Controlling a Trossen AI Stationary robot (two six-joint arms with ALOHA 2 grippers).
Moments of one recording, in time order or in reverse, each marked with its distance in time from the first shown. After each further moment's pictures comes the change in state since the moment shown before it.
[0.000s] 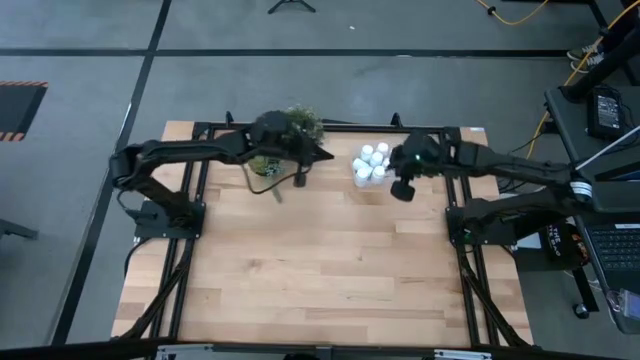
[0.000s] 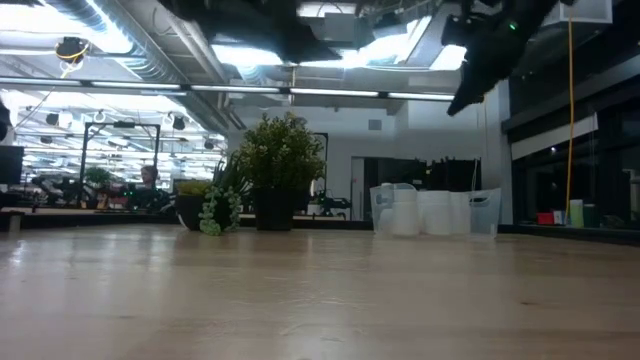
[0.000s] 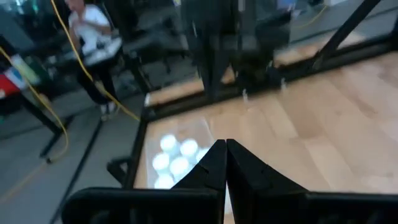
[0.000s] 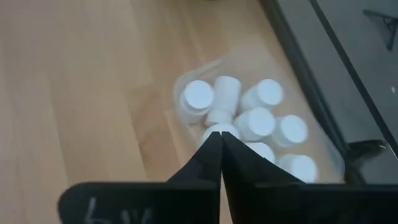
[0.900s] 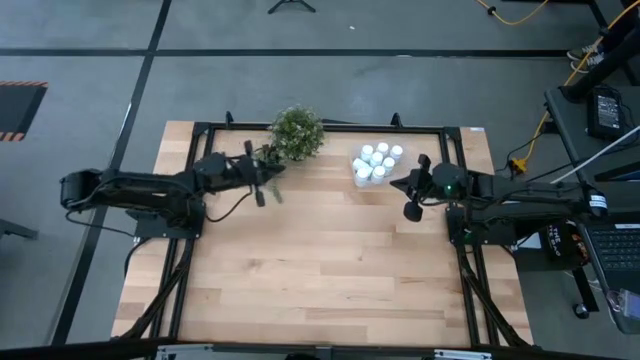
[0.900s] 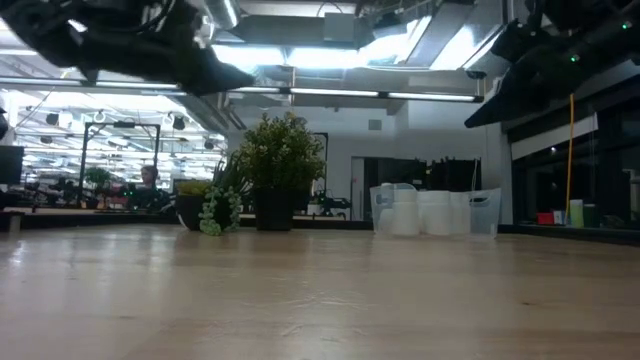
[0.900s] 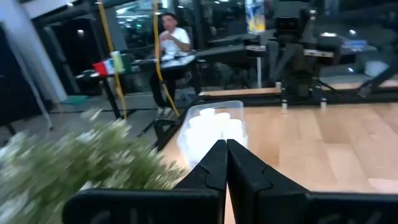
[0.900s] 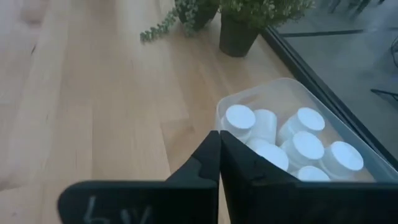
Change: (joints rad) left arm -0.074 -0.531 -0.786 0.520 -0.336 -0.258; right arm 0.133 -0.418 -0.538 0.505 -0.002 0.022
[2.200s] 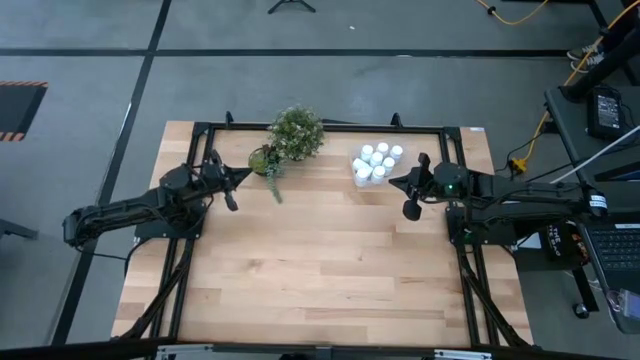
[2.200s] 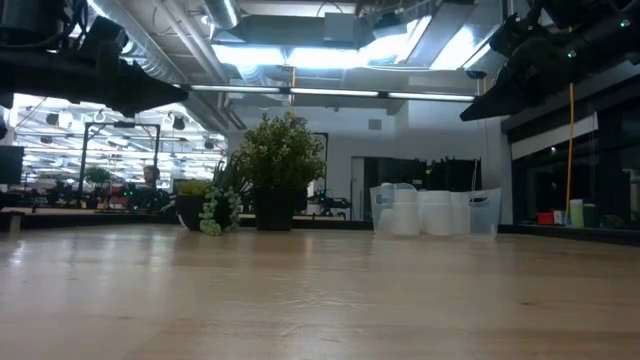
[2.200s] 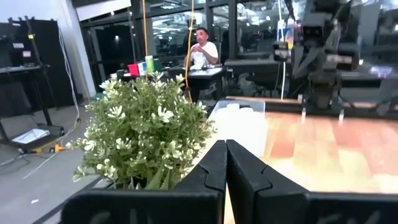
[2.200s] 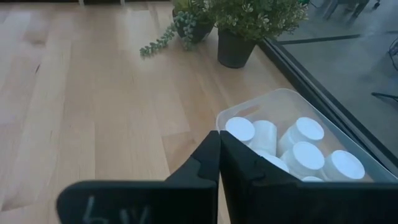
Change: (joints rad) left arm 0.066 -0.786 -0.290 -0.412 -0.062 -0.106; right arm 0.000 0.001 0.000 0.049 0.001 0.029
